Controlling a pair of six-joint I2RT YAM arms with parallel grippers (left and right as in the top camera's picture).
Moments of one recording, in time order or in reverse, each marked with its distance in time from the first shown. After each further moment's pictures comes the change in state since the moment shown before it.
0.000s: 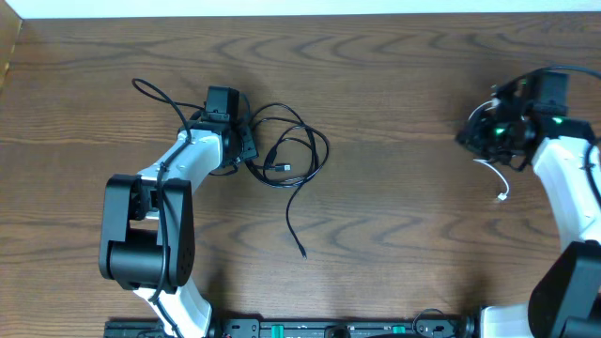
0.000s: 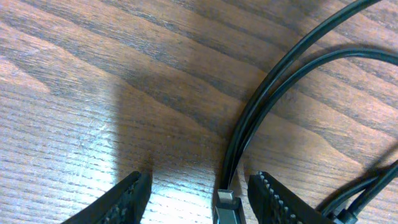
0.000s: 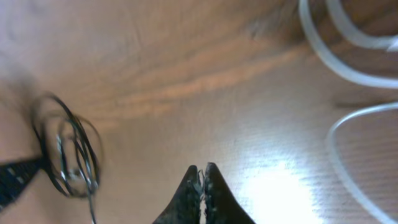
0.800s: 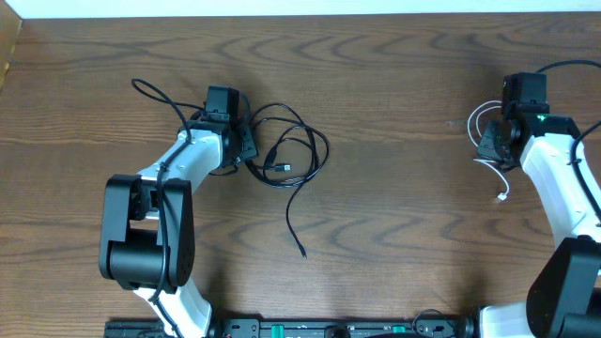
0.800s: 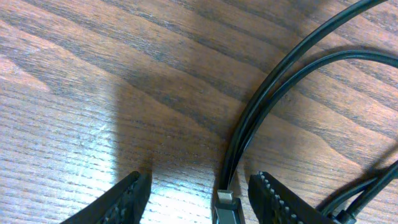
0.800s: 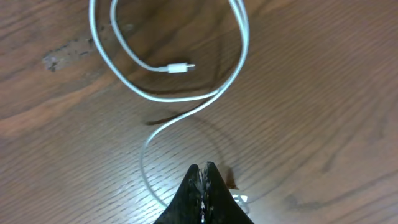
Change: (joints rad) left arm 0.000 0.000 0.000 0.000 0.000 -0.007; right arm 0.053 0.017 0.000 -0.038 0.683 -0.018
